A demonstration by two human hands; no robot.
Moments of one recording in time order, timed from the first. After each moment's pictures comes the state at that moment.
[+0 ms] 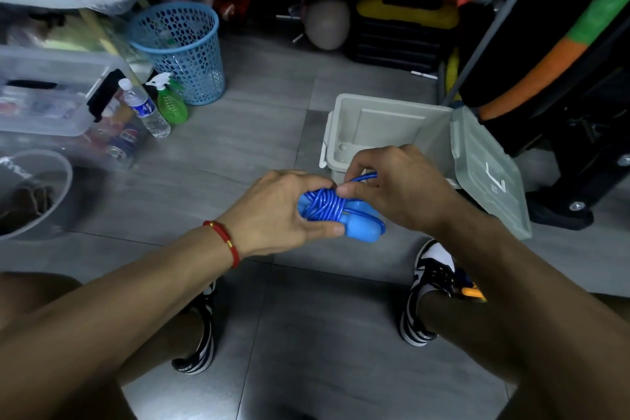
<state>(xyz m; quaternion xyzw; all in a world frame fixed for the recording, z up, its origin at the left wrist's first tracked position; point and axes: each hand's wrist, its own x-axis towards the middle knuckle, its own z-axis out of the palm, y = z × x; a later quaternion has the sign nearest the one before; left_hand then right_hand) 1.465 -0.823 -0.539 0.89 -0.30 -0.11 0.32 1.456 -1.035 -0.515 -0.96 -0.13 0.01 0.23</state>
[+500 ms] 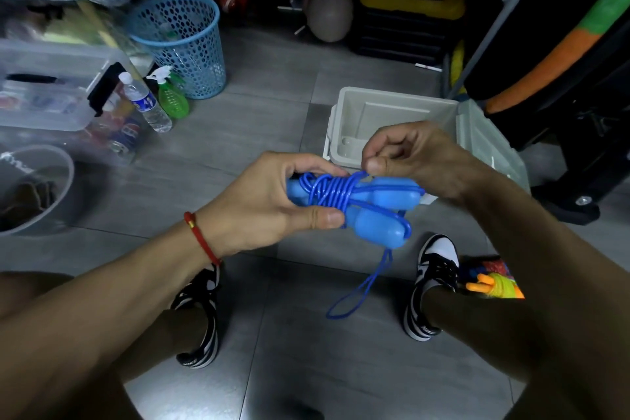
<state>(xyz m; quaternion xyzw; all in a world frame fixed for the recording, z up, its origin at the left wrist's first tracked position) 1.457 -0.814 -0.515 0.74 -0.24 -0.21 0.59 1.474 -1.060 -0.516 -0.79 -0.12 0.16 0.58</state>
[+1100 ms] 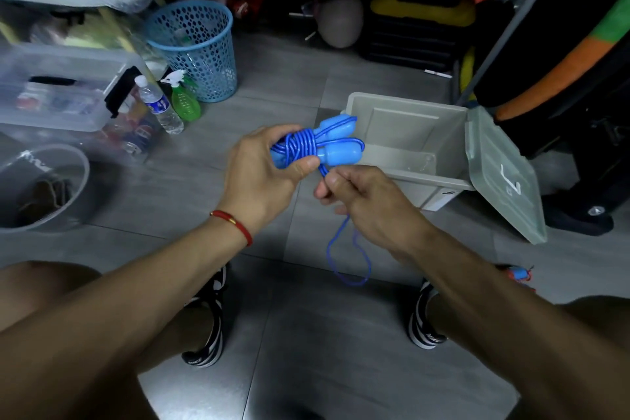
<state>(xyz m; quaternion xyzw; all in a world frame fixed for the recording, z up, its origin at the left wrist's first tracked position) 1.489 -0.814 -0.550 0.87 -0.05 0.08 0.49 1.442 -0.983 -0.540 -0.83 -0.02 0.10 0.54</state>
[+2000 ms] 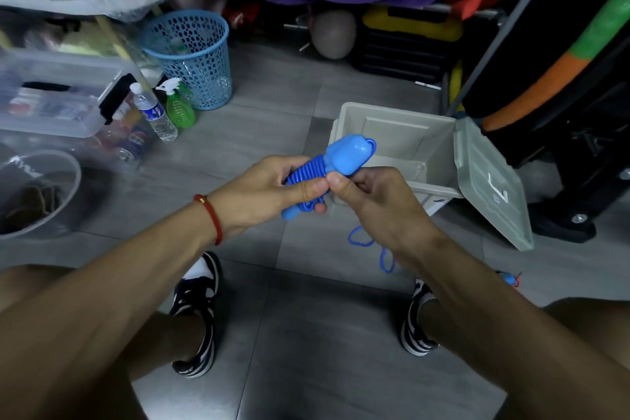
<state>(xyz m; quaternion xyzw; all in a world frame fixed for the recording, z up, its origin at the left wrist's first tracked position) 1.485 -0.808 -0.535 0.74 -0.18 -0.27 0.59 1.432 -0.992 -0.519 -0.81 0.04 0.06 0.58</state>
